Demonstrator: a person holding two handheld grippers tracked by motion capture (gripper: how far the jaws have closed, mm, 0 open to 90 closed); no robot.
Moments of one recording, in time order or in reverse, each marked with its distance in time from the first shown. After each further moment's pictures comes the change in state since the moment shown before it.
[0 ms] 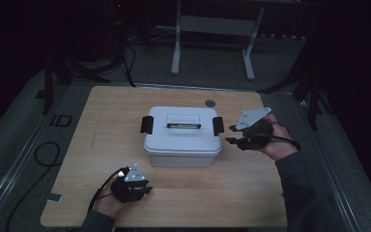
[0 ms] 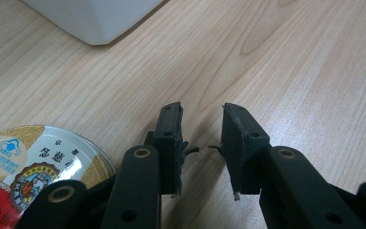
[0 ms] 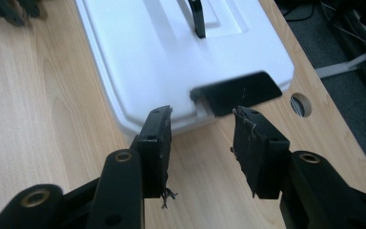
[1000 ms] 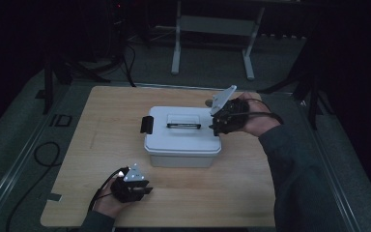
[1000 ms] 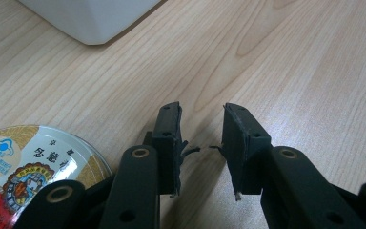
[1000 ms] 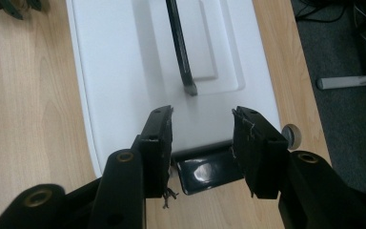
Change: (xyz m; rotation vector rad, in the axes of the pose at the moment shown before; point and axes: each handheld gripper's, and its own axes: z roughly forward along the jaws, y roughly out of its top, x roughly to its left) left arm 0.001 -0.001 0.000 -0.007 -0.020 -0.007; right arm -0.019 0.076 0.019 0.128 0.065 -0.173
